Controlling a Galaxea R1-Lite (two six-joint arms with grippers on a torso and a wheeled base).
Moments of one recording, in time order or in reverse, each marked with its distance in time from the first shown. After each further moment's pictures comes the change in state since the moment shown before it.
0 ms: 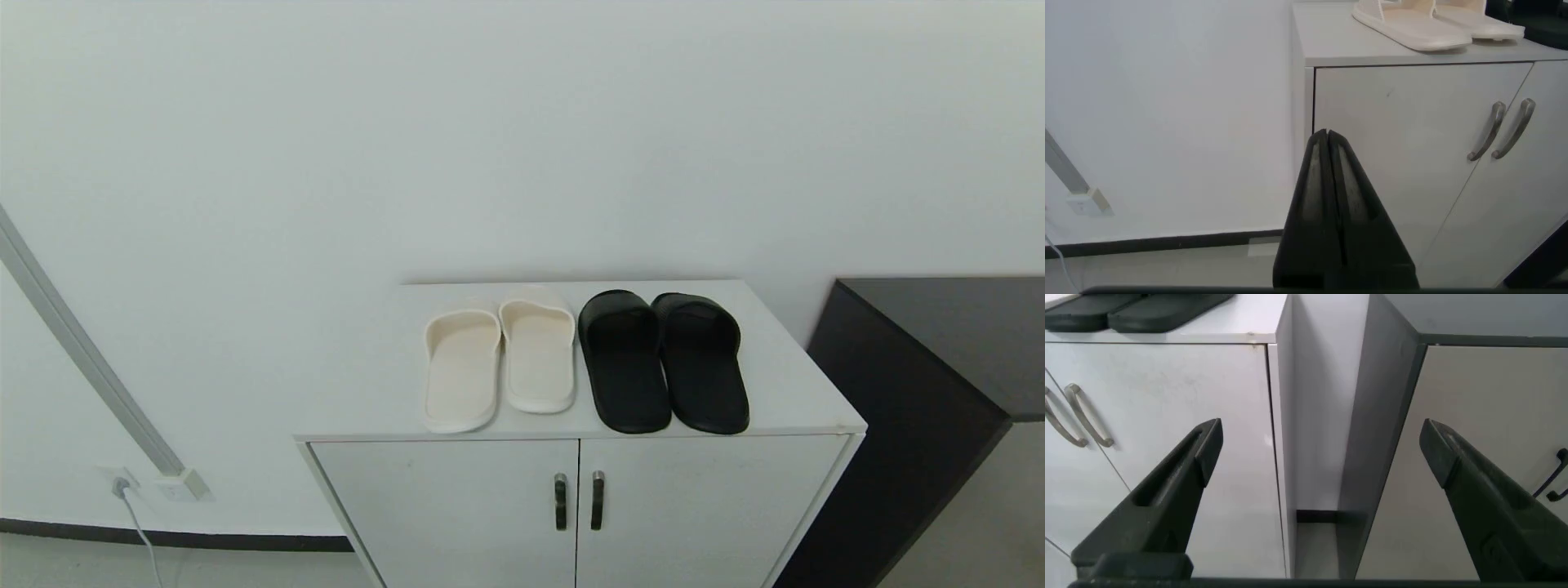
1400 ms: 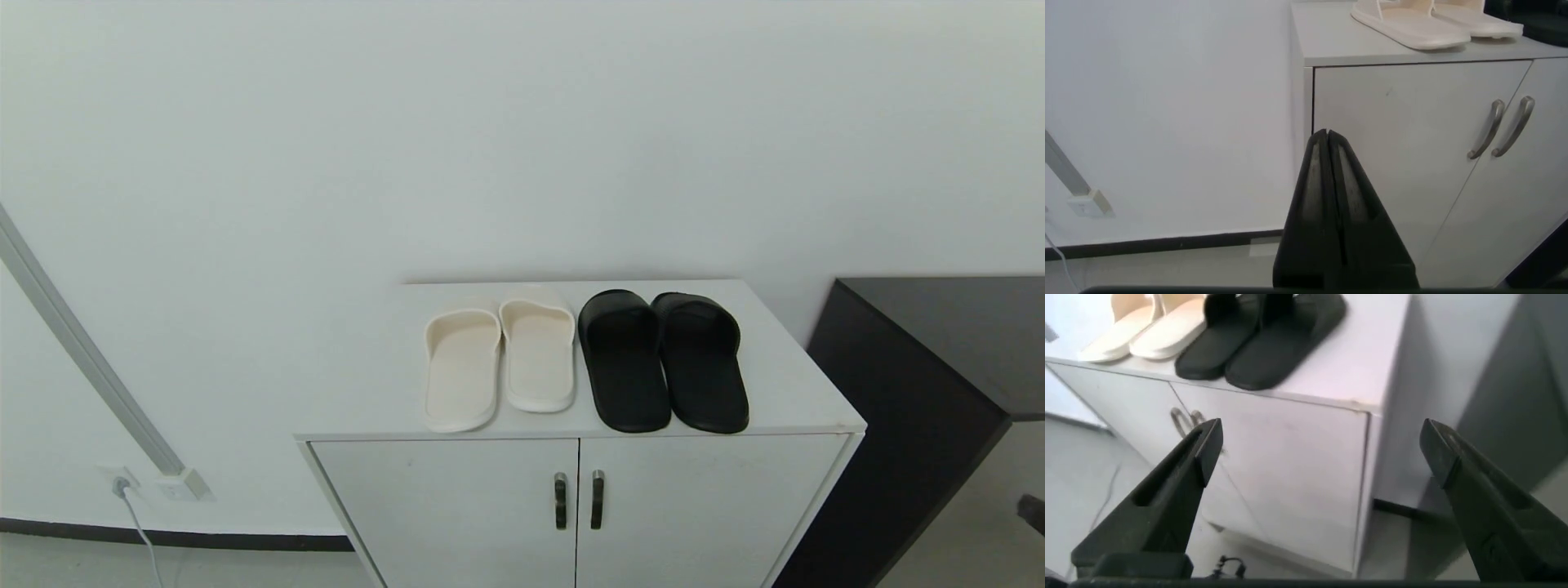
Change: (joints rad) left arm 0.000 0.000 0.000 0.000 -0.004 0.007; right arm 0.171 0.726 -0.305 -0.227 0.153 0.090
